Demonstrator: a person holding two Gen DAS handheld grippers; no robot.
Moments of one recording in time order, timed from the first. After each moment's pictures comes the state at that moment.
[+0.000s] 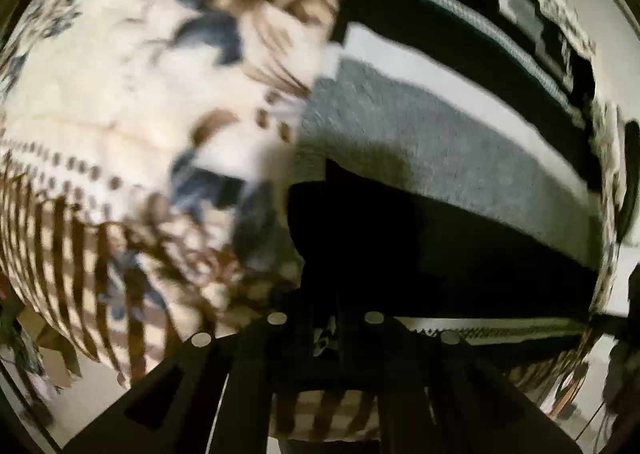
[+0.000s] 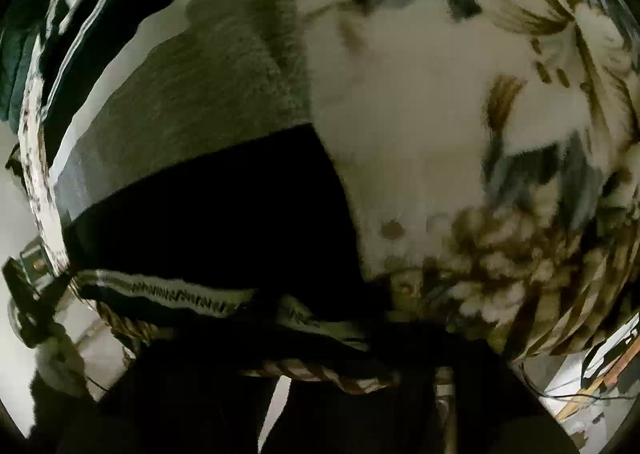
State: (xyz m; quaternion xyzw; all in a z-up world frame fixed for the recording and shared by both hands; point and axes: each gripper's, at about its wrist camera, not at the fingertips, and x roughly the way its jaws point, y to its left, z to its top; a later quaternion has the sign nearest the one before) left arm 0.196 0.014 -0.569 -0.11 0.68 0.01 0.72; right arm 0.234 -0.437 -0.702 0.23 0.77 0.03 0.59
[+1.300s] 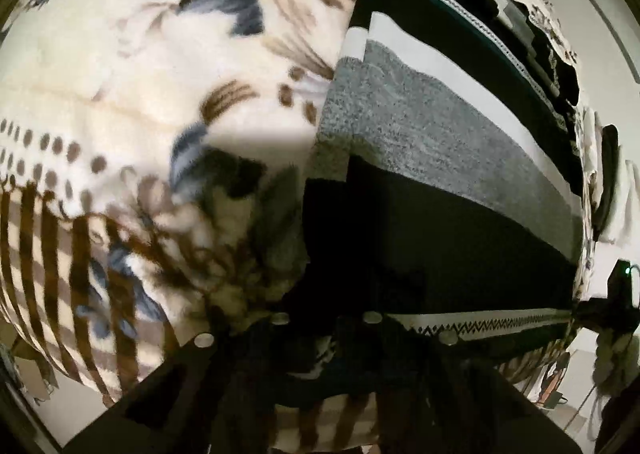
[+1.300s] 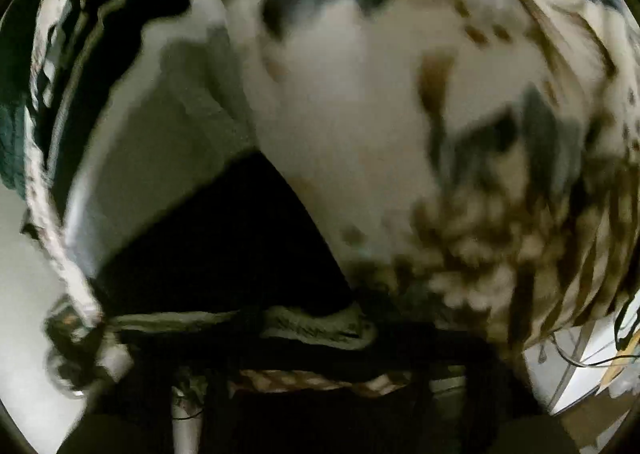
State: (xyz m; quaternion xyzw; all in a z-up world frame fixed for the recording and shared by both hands) left arm 0.189 0.031 -0.592 -0.16 0.68 -0.04 0.72; right arm 0.236 -0.420 -0.717 0.29 0.75 -0.04 0.59
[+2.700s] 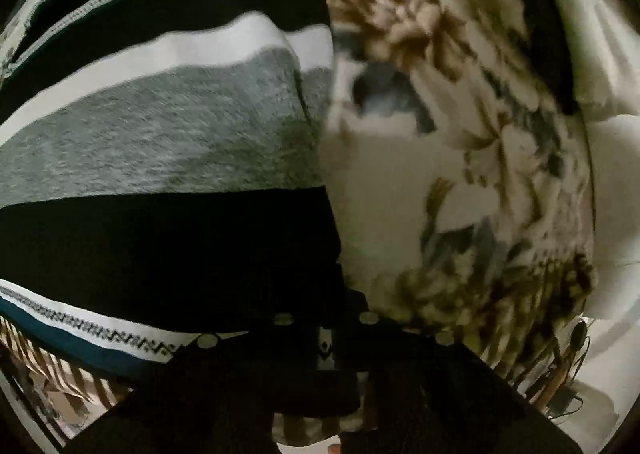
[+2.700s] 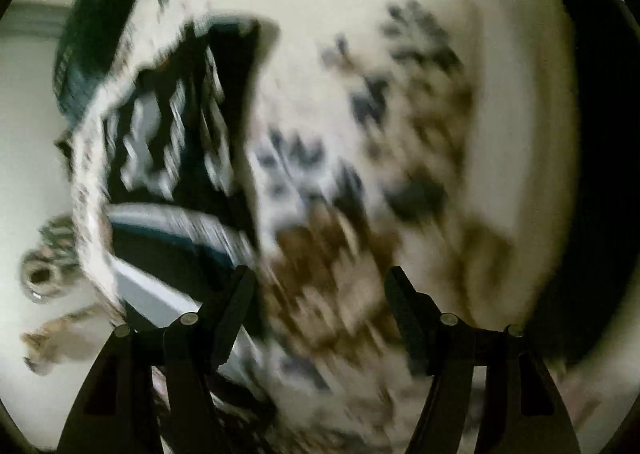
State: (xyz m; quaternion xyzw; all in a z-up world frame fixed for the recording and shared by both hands) left arm 0.200 -0.420 -0.579 0.00 0.70 -0.11 0.71; right arm 0.534 -0.574 -0.632 0.20 0.69 0.16 0.68
